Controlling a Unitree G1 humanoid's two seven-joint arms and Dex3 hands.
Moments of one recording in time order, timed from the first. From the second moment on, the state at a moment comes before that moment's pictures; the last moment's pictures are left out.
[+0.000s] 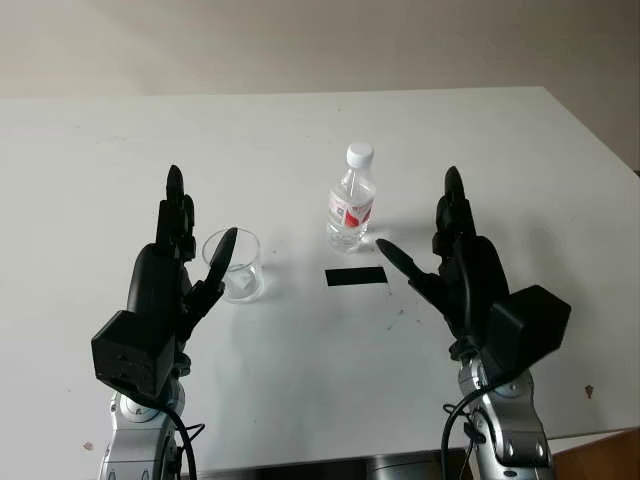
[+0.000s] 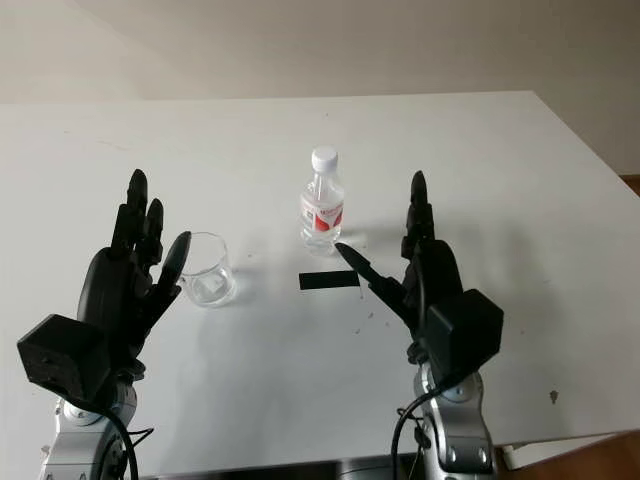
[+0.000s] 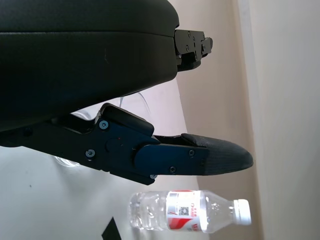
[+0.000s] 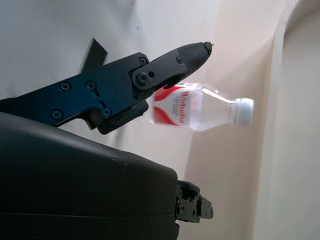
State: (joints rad) left arm 0.04 0.07 0.08 -0.24 0.04 -0.04 0.02; right arm -0.17 -0.08 -0.03 0.01 -0.01 -0.01 0.09
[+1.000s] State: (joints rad) left arm 0.02 0.03 0.10 -0.14 0.03 -0.24 0.09; right arm -0.79 -0.08 0.02 1.06 -0.08 -0.32 0.12
